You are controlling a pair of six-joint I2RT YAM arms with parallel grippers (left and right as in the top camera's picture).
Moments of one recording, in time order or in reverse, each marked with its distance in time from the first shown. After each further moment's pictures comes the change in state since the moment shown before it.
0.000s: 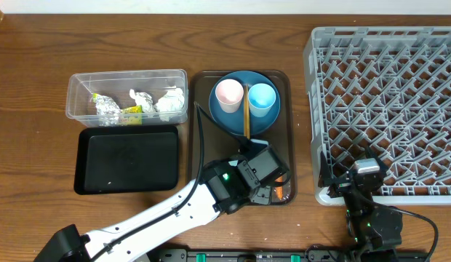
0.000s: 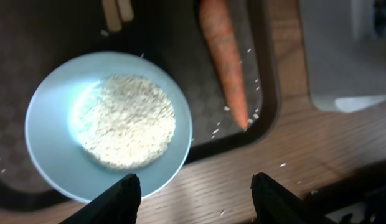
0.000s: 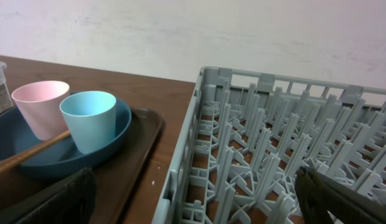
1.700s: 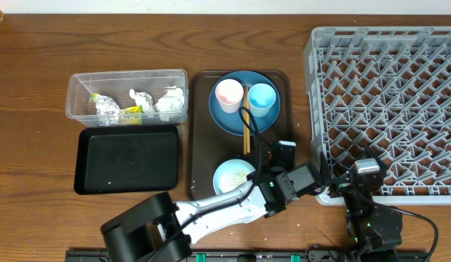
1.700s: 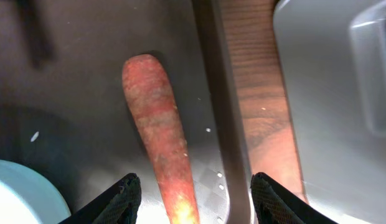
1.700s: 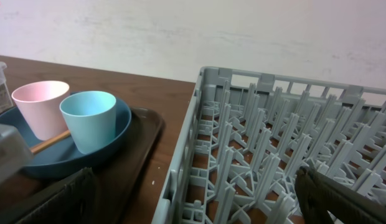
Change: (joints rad) left arm -0.124 0.350 0.000 0.423 -0.240 -0.135; right arm 0.000 0.000 0.000 0.000 0.000 0.000
